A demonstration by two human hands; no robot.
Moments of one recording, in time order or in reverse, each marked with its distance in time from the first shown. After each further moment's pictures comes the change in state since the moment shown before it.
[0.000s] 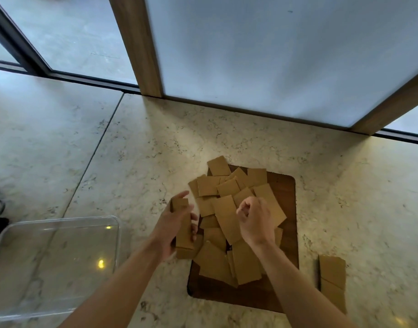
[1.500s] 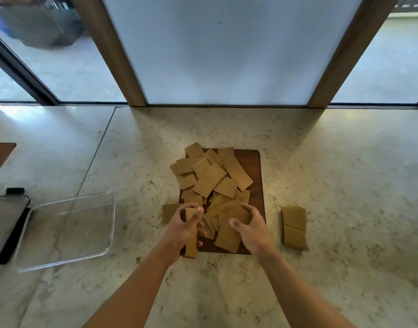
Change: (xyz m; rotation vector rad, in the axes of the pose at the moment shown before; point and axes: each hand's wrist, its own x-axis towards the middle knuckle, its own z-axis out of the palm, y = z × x) left_hand -0.100 -0.089 0.067 0.381 0.068 0.072; right_hand -0.121 0.100 -0.040 0.868 -0.209 0.267
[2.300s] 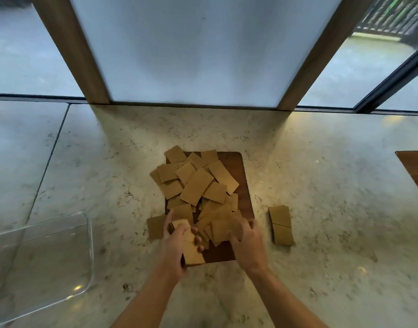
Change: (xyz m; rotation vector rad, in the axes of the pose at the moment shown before) left_hand 0.051 -0.036 -0.009 -0.536 -0.037 -0.321; right_hand -0.014 0.019 0.026 -0.818 0.371 -0.104
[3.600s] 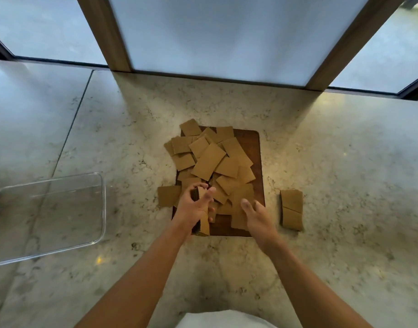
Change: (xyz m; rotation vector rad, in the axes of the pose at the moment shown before) left_hand -0.015 0.006 0.031 0.434 -0.057 0.305; right_hand 0.009 0.006 -0.018 0.637 -0.331 0.115
